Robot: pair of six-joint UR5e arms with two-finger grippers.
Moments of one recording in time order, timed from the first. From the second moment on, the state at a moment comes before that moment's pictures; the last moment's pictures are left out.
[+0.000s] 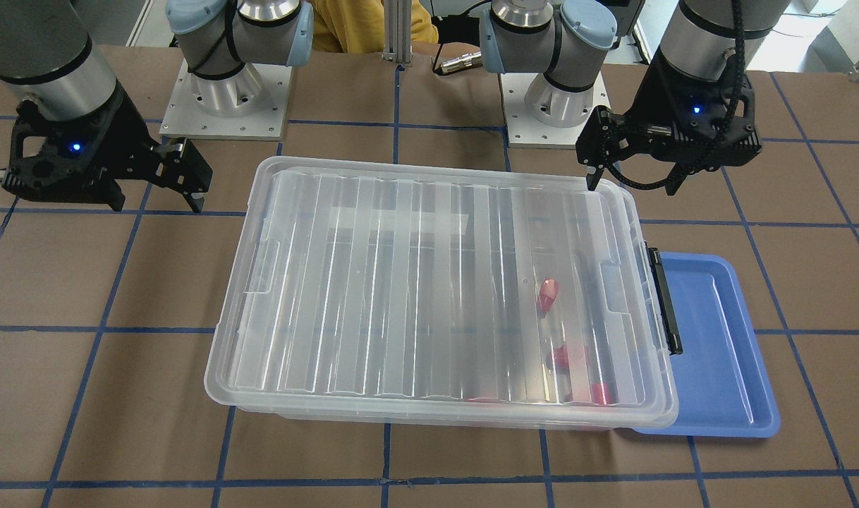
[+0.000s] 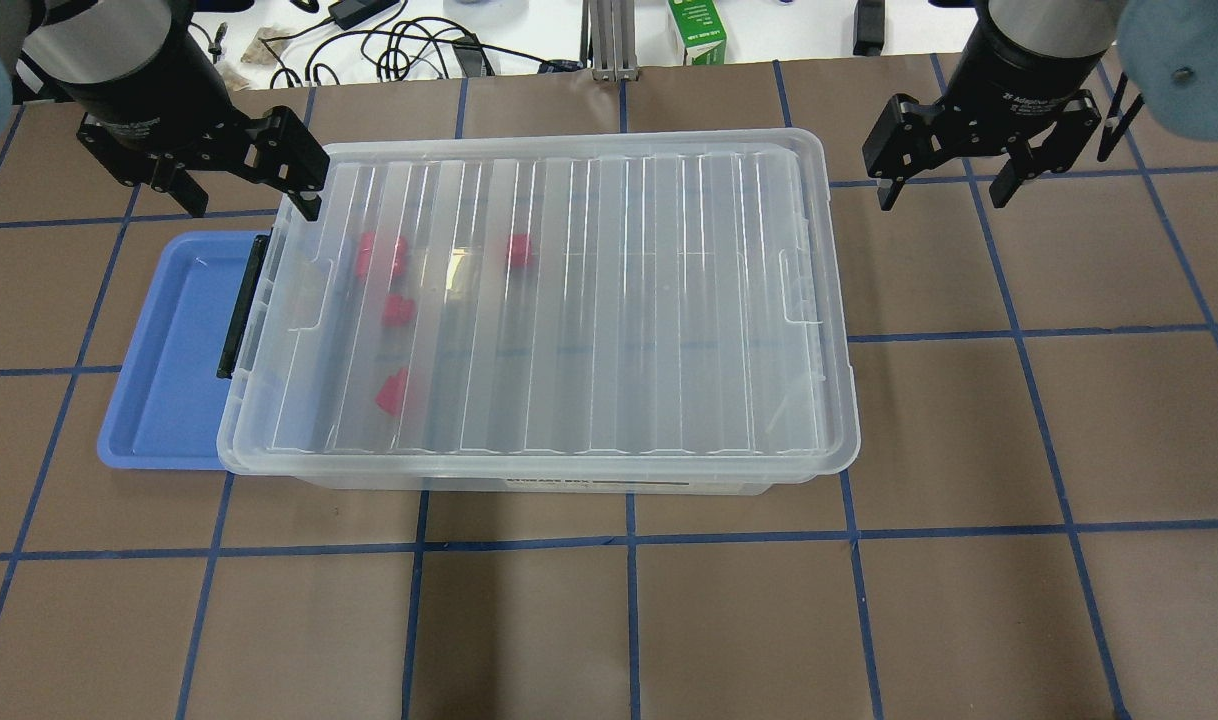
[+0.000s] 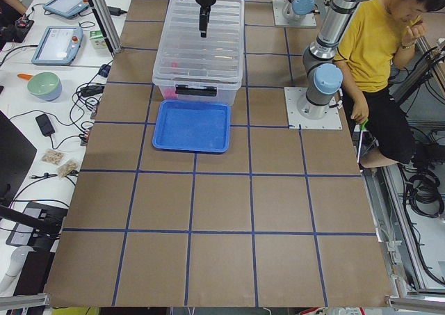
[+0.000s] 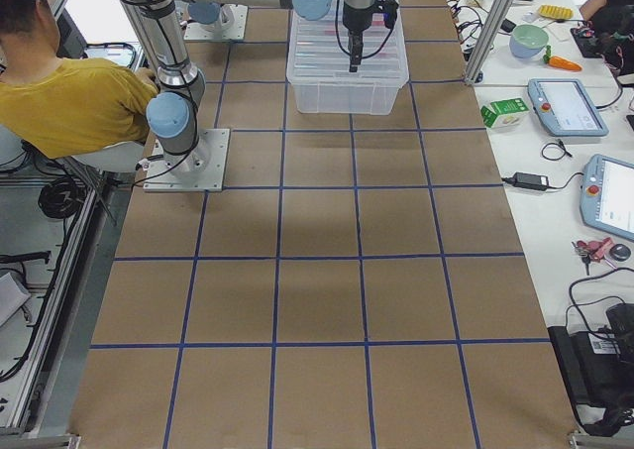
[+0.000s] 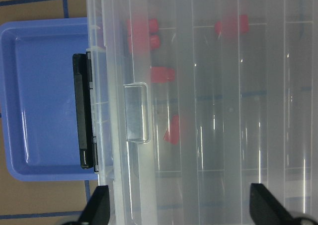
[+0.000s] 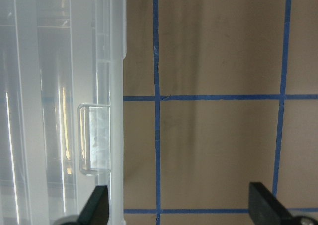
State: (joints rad) left arm -1.51 -1.57 -1.51 -1.57 1.60 0.13; right arm 1.52 -1.52 1.53 -1.57 -1.55 -0.01
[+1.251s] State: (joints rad) left arm -1.52 -1.58 -1.53 -1.57 1.60 0.12; right arm 1.52 -1.56 1.53 -1.53 -1.59 0.09
